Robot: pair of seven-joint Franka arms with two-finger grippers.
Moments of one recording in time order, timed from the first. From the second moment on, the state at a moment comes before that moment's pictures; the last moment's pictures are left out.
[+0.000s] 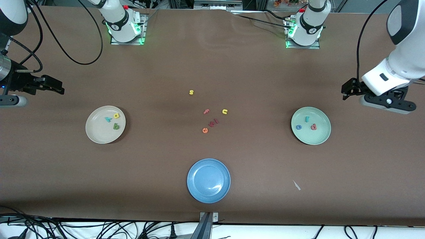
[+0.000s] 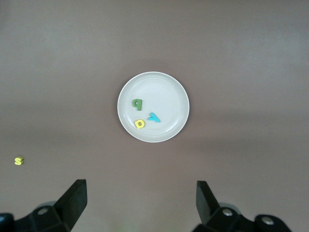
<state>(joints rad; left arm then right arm) 0.04 0.01 -0.10 -1.76 0.09 1.79 0.18 0.15 0.13 -0.17 -1.52 0.01 1.56 -0.05</state>
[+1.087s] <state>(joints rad) 0.02 -0.01 -0.04 -1.72 0.00 1.73 0.04 0.15 0.13 -0.17 -1.52 0.01 1.56 -0.05</state>
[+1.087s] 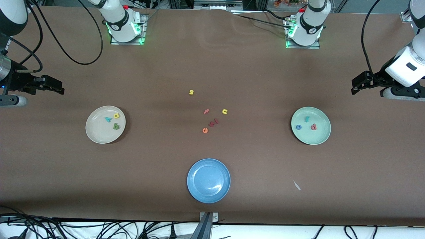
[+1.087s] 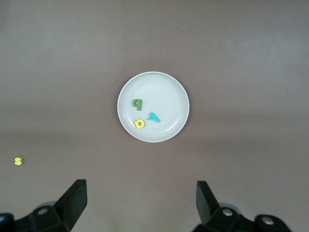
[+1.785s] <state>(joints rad) 0.00 -0.01 -0.02 -1.72 0.00 1.73 0.04 0.15 0.14 -0.17 -1.52 0.01 1.56 -0.05</state>
